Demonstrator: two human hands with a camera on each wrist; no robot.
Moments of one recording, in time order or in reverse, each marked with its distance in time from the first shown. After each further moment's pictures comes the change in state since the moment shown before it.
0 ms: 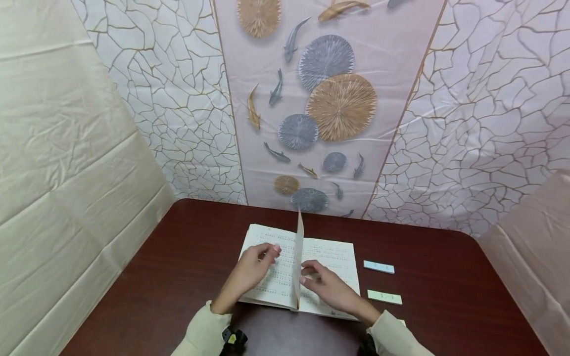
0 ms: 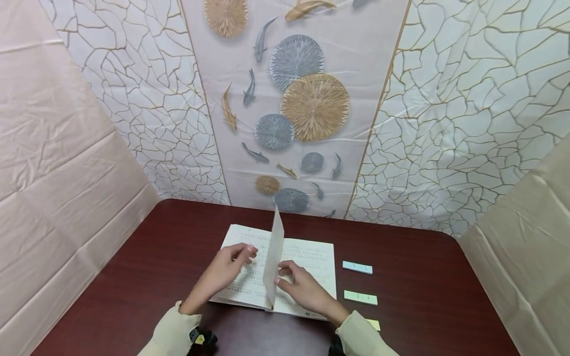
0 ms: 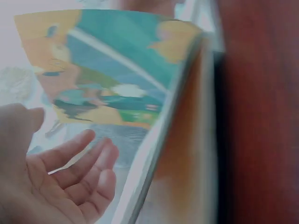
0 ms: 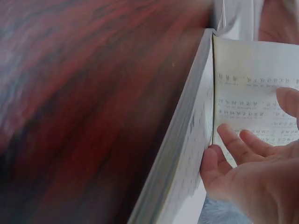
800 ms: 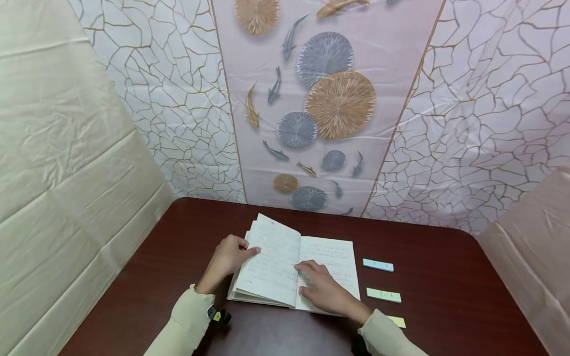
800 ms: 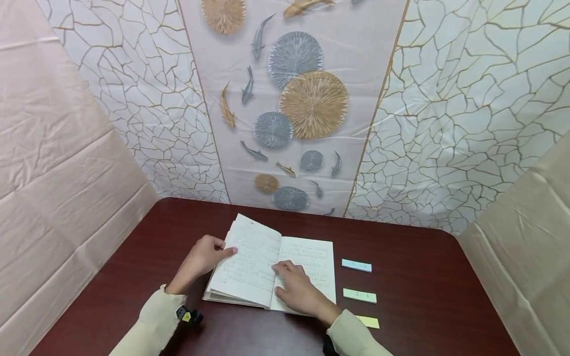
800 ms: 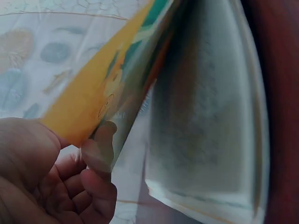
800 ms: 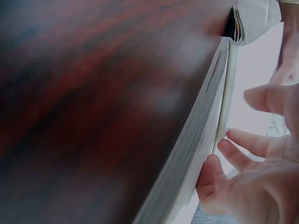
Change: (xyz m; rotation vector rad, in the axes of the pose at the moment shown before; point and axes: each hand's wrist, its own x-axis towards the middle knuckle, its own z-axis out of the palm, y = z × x) left_hand 0.012 -0.025 -0.046 0.168 0.034 -0.233; right_hand 0.003 0.000 0.015 -0.324 0.024 -0.140
